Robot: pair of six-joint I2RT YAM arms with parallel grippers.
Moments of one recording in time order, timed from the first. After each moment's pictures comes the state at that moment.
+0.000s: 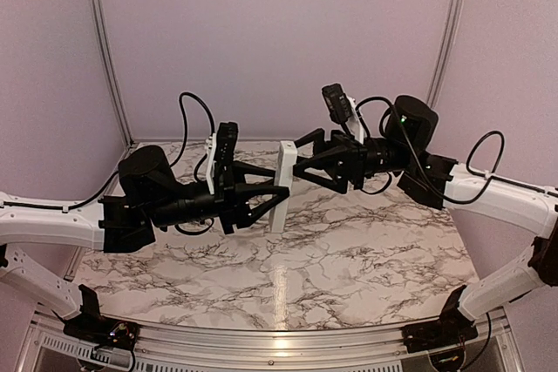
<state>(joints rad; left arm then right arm) -1.11 1.29 0.85 0.60 0.27 -0.18 0.80 1.33 1.06 0.40 -0.98 0.41</state>
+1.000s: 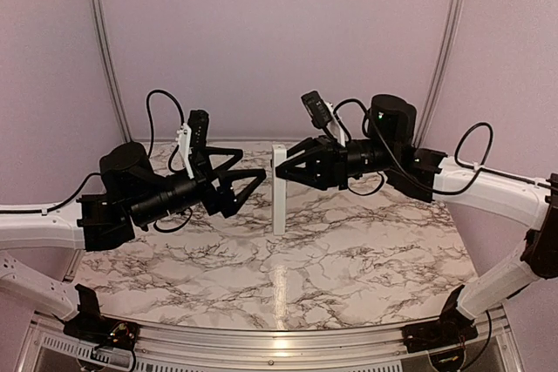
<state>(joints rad) -1.06 1.19 0.81 0.48 0.03 -0.24 0.81 1.40 1.13 0.26 -0.96 0.35</state>
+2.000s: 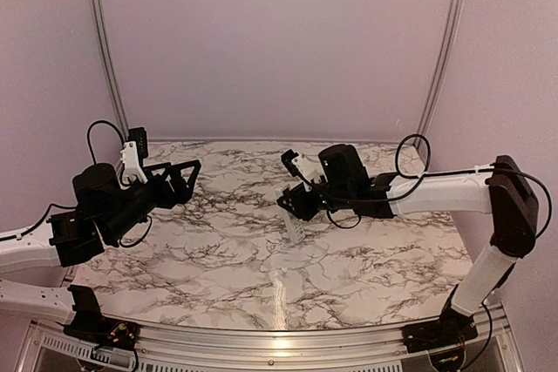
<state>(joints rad) -0.90 0.87 0.57 0.27 -0.41 -0.44 0.82 1.66 1.06 0.04 -0.15 0.11</state>
